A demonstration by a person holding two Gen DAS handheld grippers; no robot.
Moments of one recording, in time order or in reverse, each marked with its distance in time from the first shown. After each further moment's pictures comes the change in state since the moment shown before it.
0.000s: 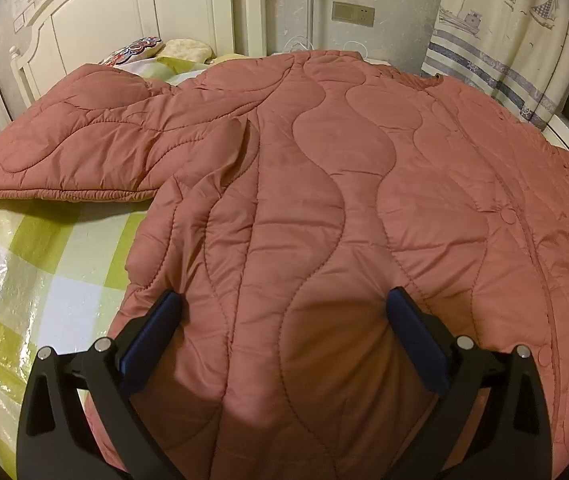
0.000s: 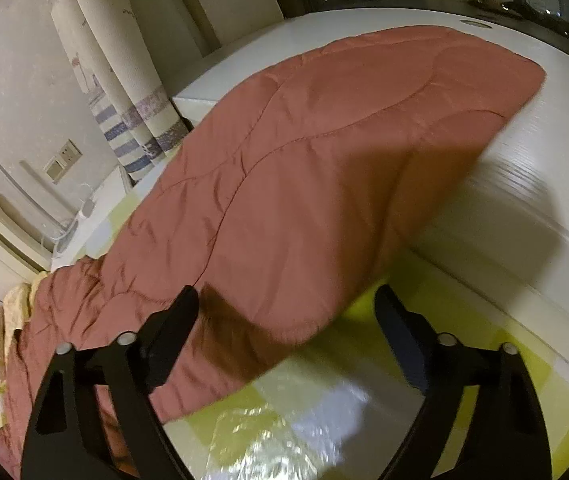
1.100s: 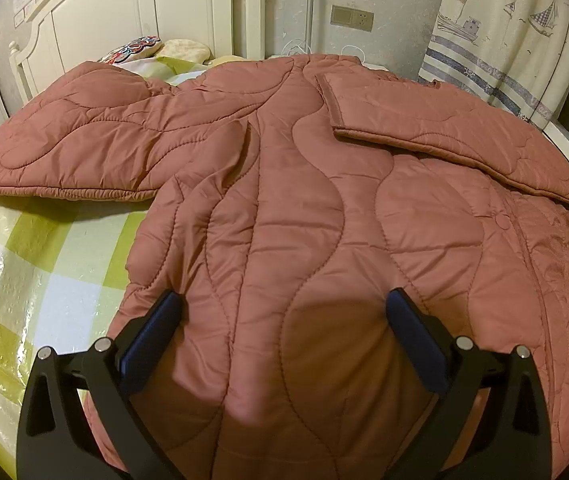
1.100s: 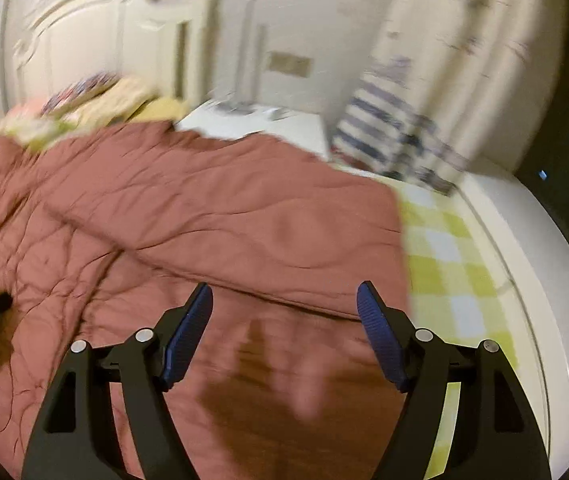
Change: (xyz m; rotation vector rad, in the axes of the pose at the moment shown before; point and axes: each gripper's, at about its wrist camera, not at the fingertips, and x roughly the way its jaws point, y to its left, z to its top) left arm -0.004 0.005 -0.001 -0.015 -0.013 -0.027; right arm -0.095 0.190 -0.131 -0.891 -0.104 0.181
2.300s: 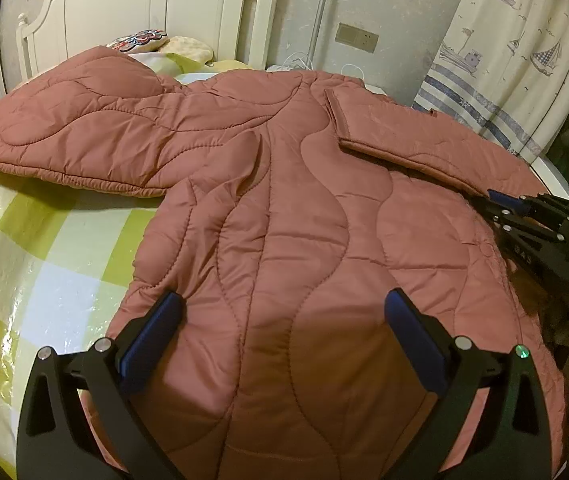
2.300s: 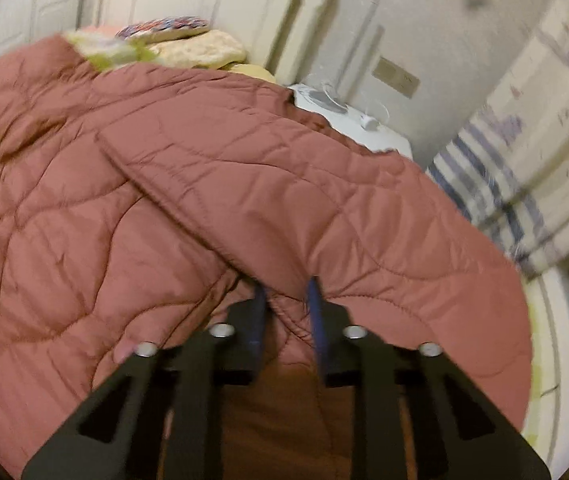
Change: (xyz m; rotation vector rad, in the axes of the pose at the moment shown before) left arm -0.007 0.021 0.002 -0.093 -0.040 -0.086; right arm 0.067 0.138 0.014 -0.397 0.004 0.118
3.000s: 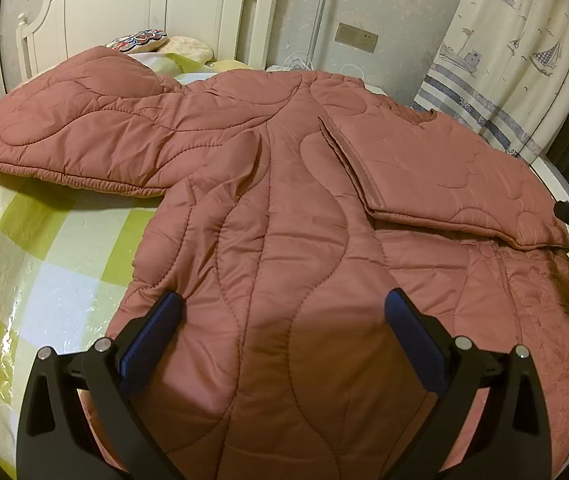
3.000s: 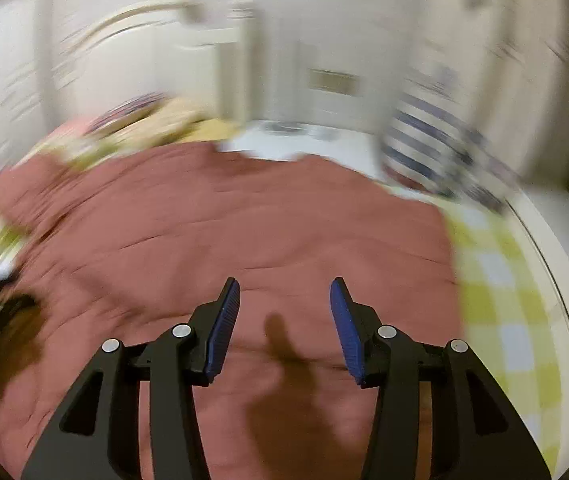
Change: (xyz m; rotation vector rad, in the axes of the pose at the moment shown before) left arm 0.003 -0.001 0.000 0.001 -0.002 0.000; right arm -0.060 -0.131 -0.064 0.450 -0.078 0.079
